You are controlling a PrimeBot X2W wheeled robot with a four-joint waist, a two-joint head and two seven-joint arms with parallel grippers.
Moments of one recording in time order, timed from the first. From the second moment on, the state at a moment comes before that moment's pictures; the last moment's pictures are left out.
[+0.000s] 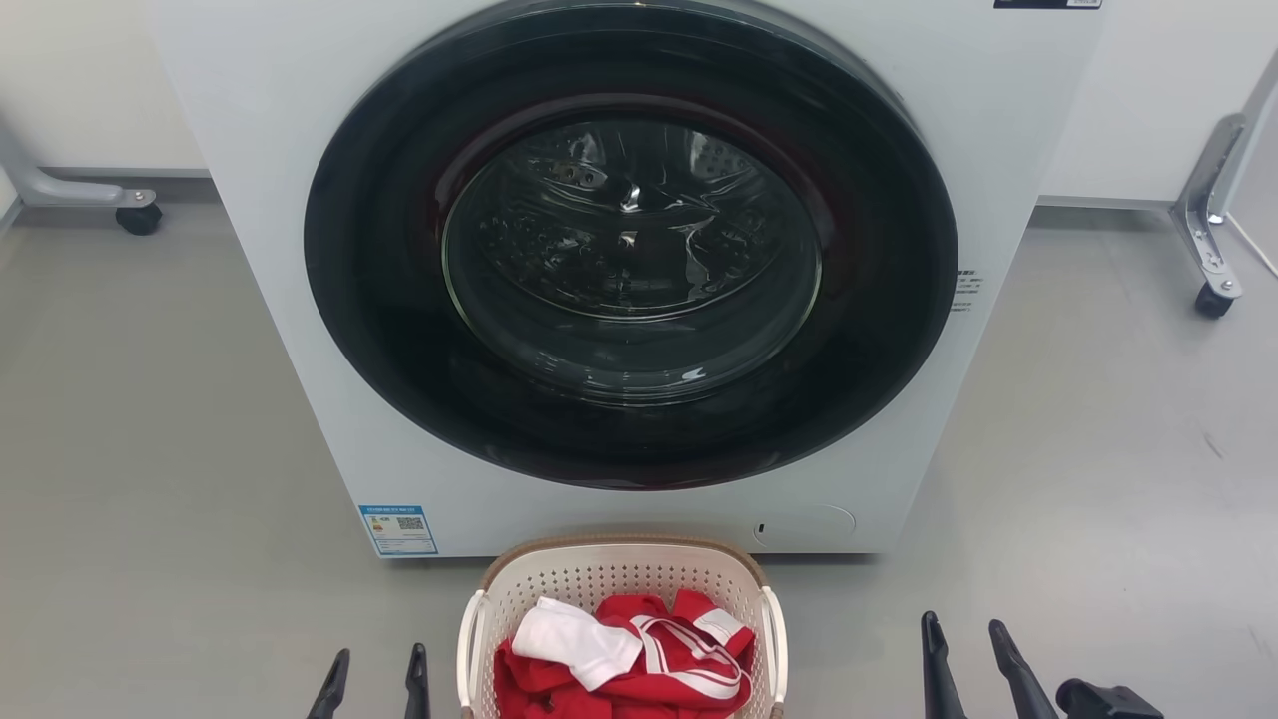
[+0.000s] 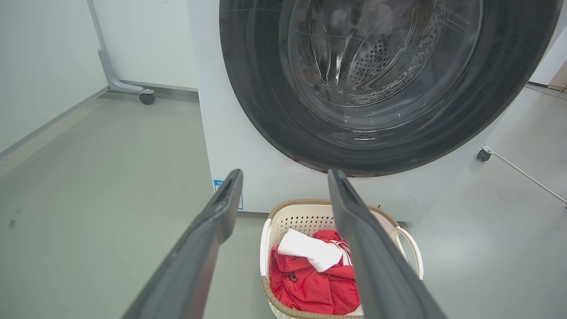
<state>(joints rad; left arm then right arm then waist) 0.06 0.16 -0.29 0.30 -0.42 0.12 -0.25 0.02 -0.10 0.33 0.28 0.49 -0.13 -0.25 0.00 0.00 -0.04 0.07</state>
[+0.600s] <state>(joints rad) 0.19 0.10 -0.17 0.10 -0.30 0.12 -0.25 0.15 -0.06 0.24 0.09 0.33 -0.13 -0.25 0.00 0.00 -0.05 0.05</state>
